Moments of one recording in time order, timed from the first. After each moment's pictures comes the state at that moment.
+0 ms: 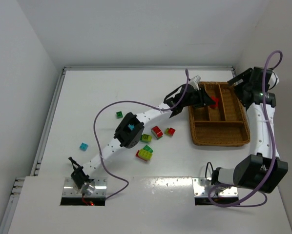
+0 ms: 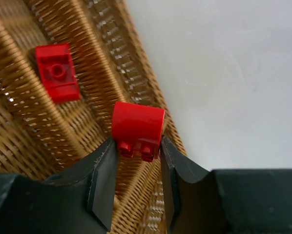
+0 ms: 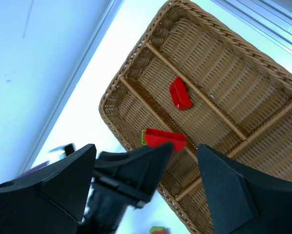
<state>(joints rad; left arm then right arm) -0.87 2.76 2.48 0.13 0.30 -1.00 -0.29 1.31 1.26 -0.57 0.08 0.75</state>
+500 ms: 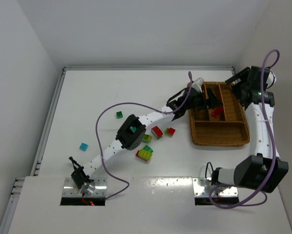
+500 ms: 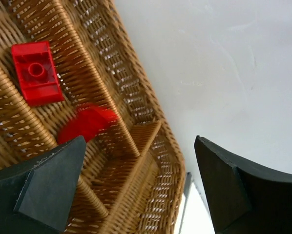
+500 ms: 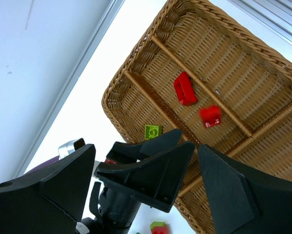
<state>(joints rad) -0.91 2.80 2.50 0.18 0.25 -1.01 -0.26 1.31 1.27 -0.58 0.08 0.75</state>
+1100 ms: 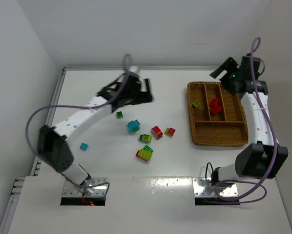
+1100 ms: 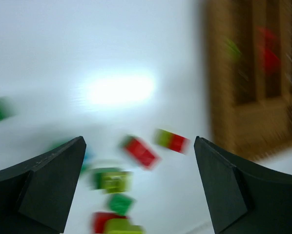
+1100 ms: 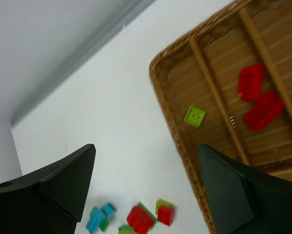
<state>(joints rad) -0.70 1.64 1.49 -0.50 -0.10 -0.64 -0.19 1.42 1.41 -0.55 -0.13 0.62</state>
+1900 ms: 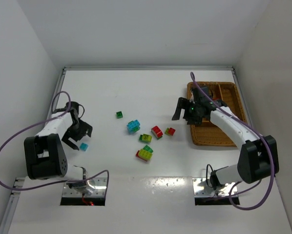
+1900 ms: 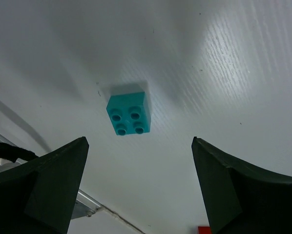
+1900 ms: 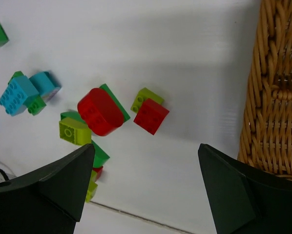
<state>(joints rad) 0.16 1.40 0.87 -0.91 -0.19 -0.87 0.28 1.42 0.99 -0.56 -0.17 0.51</state>
